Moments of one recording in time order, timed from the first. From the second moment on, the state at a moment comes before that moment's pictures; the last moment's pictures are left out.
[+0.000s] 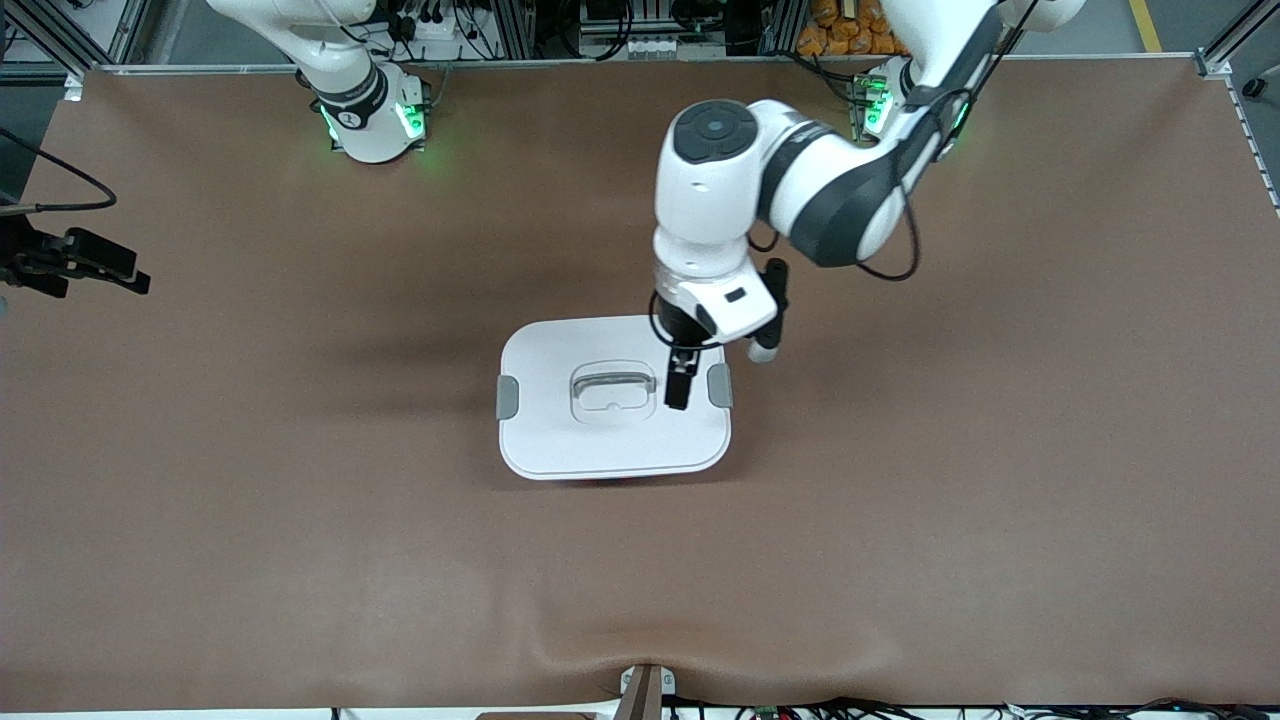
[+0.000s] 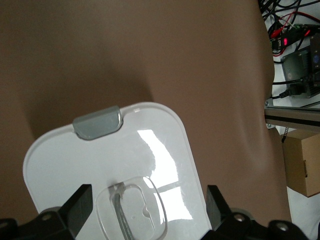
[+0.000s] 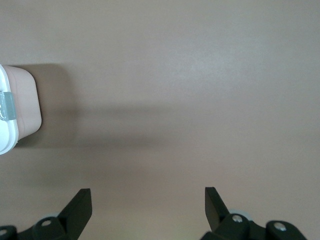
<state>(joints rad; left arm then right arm) -0.48 0.49 -0.27 -1.37 0.27 2.06 -2.09 -0.07 0.05 -0.03 -1.55 0.05 1.54 -0.11</state>
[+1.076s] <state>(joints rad) -0.15 0.28 -0.27 -1.37 0.12 1.68 -1.05 -0.07 0.05 -0.02 -1.54 0.06 1.51 -0.09</state>
